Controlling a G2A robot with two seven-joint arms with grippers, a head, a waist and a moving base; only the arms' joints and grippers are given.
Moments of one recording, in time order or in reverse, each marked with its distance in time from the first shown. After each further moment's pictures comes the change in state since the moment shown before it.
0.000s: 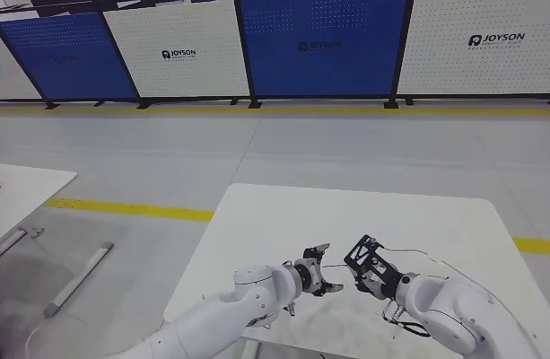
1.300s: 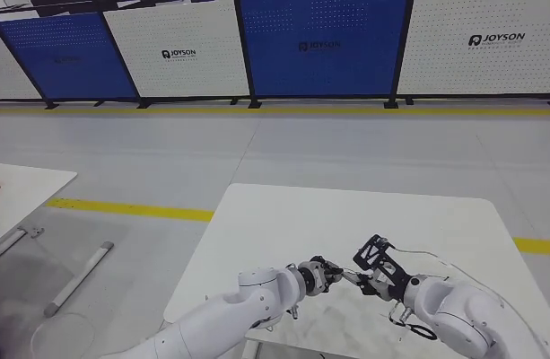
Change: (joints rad) left arm -0.021 -0.003 0.033 0.008 0.021 0.000 0.000; right arm -0.094 0.013 0.108 -0.012 0.032 -0.051 -0.047
